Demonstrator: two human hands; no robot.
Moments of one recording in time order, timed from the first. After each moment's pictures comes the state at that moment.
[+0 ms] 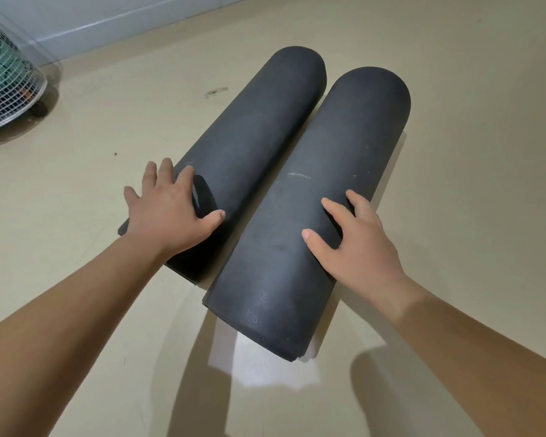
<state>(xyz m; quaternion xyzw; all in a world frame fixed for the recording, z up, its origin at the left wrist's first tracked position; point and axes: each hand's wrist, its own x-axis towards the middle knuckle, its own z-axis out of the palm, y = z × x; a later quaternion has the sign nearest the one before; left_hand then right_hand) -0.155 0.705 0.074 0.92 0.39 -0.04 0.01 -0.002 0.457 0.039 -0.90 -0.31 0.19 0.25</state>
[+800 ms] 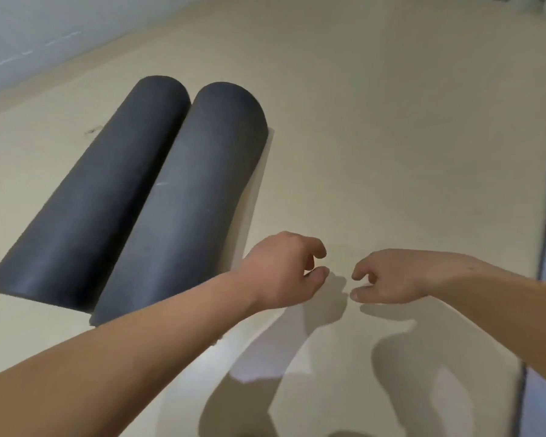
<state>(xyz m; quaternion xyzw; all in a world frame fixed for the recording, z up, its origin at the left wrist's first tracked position) -0.044 0.393 0.079 0.96 -0.02 -0.12 0.24 0.056 0.194 0.072 -0.86 -0.25 0.45 -0.05</state>
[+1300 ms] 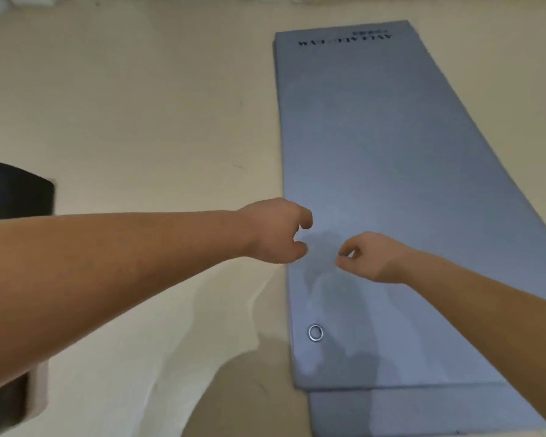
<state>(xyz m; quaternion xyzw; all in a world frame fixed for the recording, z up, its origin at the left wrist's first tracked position) 0.000 -0.013 0.124 0.90 -0.33 -0.28 0.06 -0.068 -0.222 0.059 -0.92 0.08 0.33 0.19</state>
